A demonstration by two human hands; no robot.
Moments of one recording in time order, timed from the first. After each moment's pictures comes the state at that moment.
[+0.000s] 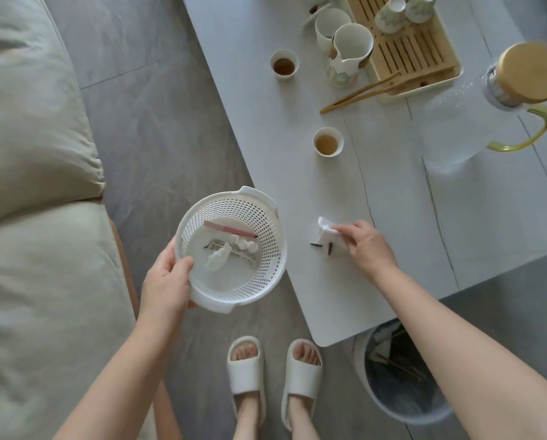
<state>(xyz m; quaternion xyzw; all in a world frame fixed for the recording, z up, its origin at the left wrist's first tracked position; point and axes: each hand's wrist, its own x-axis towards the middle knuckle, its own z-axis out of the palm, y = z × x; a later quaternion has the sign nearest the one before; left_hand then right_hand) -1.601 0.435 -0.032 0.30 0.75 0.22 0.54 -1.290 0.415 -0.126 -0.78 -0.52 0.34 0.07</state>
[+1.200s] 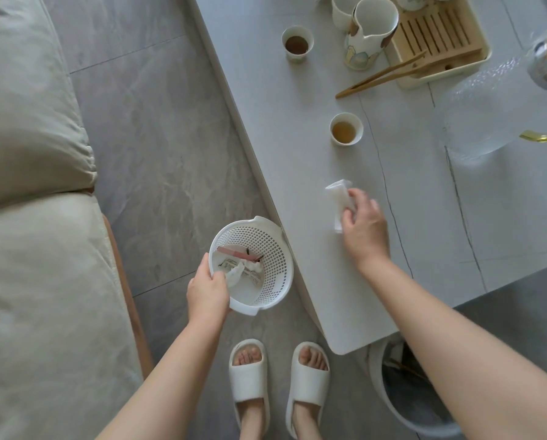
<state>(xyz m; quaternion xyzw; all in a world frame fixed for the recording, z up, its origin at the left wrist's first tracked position) -1.583 0.420 -0.116 0.32 0.79 0.12 0.52 -1.343 0.446 -0.128 -0.84 -0.43 0.26 0.19</state>
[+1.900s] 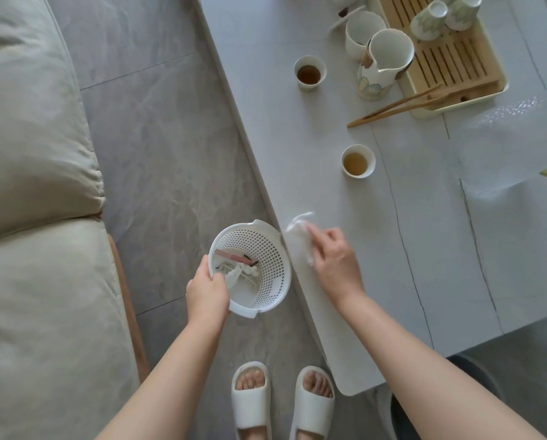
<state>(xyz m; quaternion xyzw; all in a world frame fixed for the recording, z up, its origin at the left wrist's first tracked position) -1.579 0.476 -0.115 0.30 0.80 0.12 0.50 -1.383 0.465 -0.147 -0.76 -0.54 0.30 0.20</state>
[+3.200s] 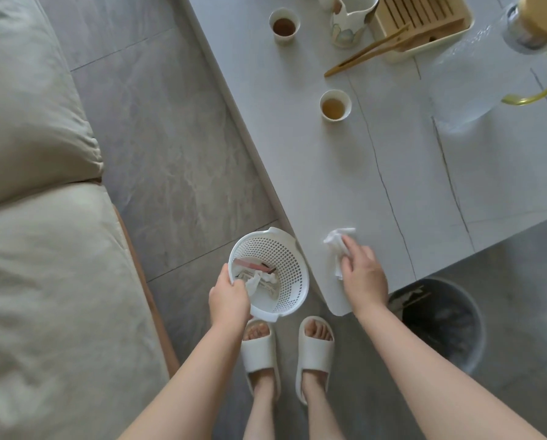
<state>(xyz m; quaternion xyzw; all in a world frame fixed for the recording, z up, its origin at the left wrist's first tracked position) -1.576 0.365 -0.101 0.31 0.78 0.06 0.53 -1.369 0.319 -0.131 -0.85 -0.41 0.30 0.10</state>
